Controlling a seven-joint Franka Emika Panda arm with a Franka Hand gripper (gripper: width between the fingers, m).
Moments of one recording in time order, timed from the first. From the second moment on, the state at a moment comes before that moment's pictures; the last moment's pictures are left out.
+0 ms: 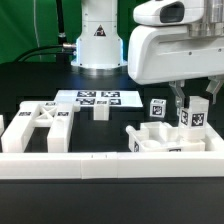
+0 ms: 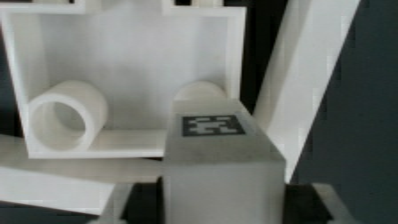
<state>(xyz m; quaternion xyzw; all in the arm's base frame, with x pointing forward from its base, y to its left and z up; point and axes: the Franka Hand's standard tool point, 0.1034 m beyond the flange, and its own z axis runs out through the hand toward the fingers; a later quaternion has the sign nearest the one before) 0.624 0.108 0.085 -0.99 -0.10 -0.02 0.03</state>
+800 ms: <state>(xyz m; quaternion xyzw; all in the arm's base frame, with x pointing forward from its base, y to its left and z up) 0.618 0.119 0.084 -0.96 0.28 -0.01 0.05</state>
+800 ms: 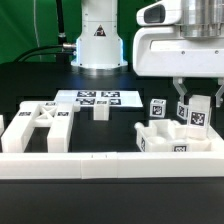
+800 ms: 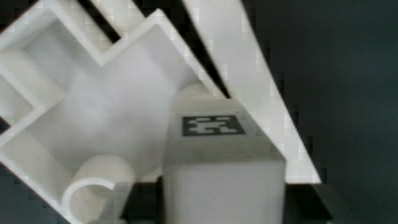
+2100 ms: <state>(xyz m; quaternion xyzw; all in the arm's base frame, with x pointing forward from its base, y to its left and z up) 0.619 0.123 0.084 -0.98 0.19 -0.02 0.05</state>
